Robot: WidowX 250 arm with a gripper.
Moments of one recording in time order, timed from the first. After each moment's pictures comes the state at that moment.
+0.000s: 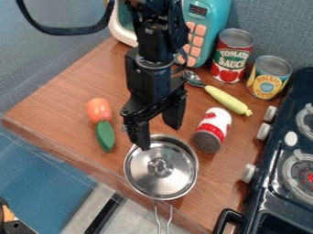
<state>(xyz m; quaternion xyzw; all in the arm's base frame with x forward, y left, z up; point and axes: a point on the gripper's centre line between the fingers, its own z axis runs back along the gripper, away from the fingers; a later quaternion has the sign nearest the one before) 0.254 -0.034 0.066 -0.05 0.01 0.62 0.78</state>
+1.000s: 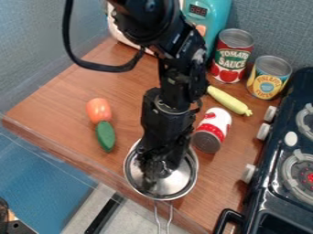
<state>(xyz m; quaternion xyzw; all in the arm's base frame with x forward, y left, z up) 0.245 -0.055 0.016 0.00 0.01 0.62 0.78</state>
